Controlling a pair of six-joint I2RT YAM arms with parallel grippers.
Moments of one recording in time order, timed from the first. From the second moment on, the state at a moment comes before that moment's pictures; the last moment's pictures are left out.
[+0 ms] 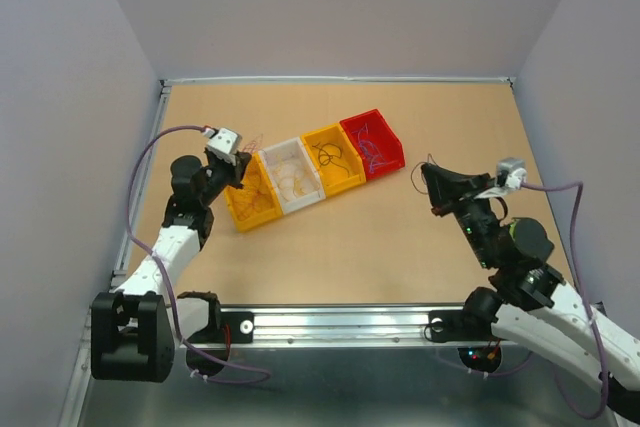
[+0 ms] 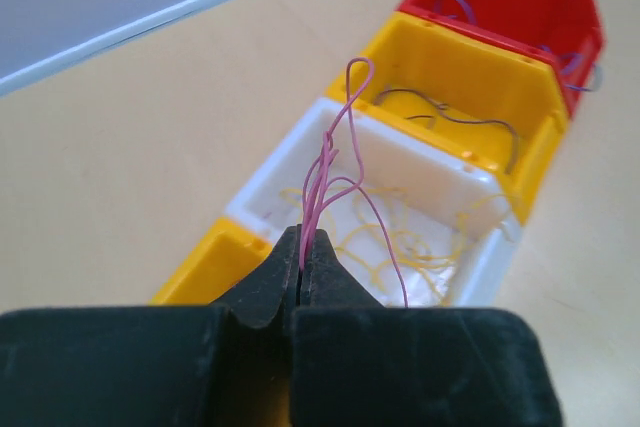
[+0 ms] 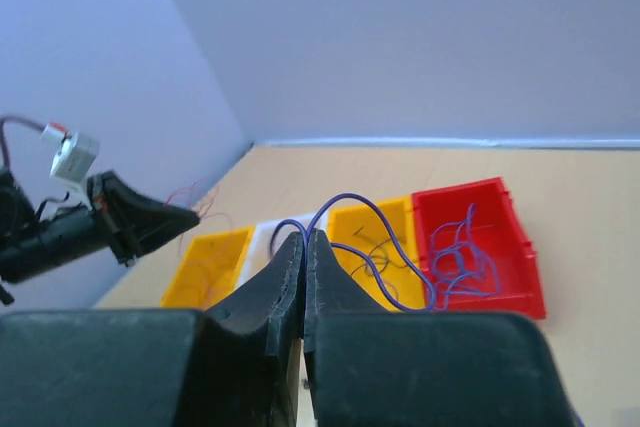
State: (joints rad) left arm -0.14 1.07 0.50 0.41 0.44 0.11; right arm 0.85 0.54 0.60 0.21 0.36 0.24
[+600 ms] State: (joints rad) left arm 0.03 1.04 0.58 0.17 0.49 0.22; right arm 0.85 0.81 0.61 0.12 0.37 0.22
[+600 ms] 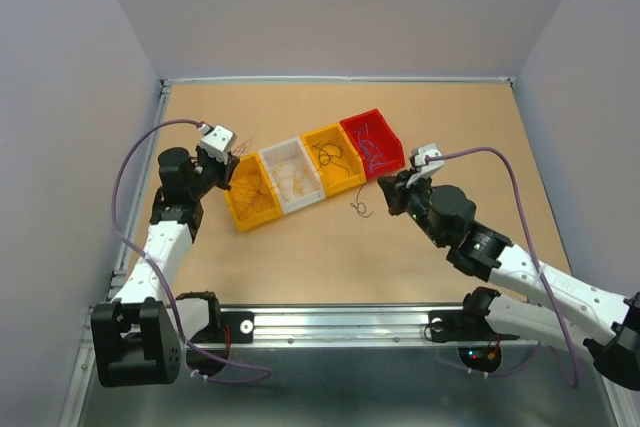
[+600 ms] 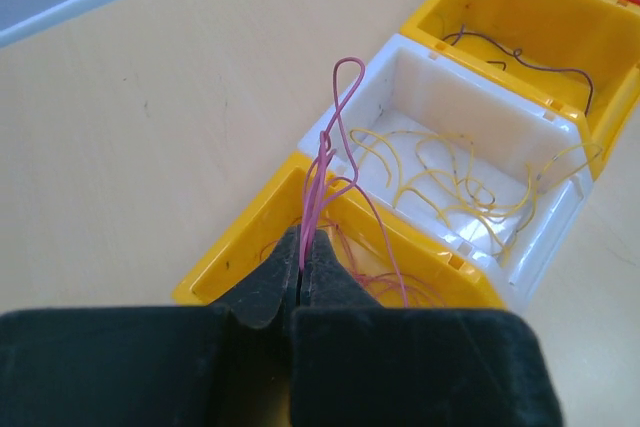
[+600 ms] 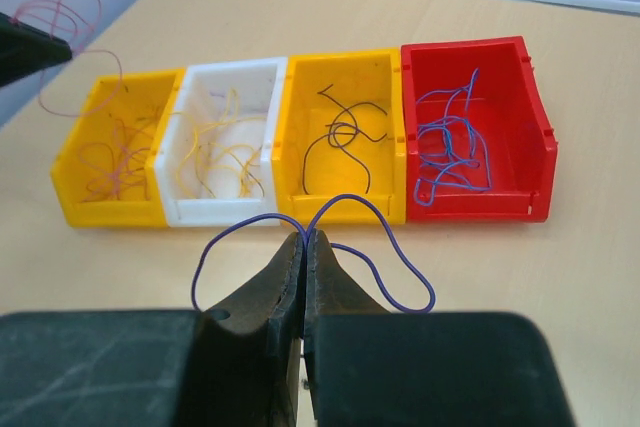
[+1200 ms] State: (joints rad) left arm 0.02 1.17 0.66 -0.08 0.43 0.41; right arm 0.82 1.46 0.93 0.37 0.40 0.15
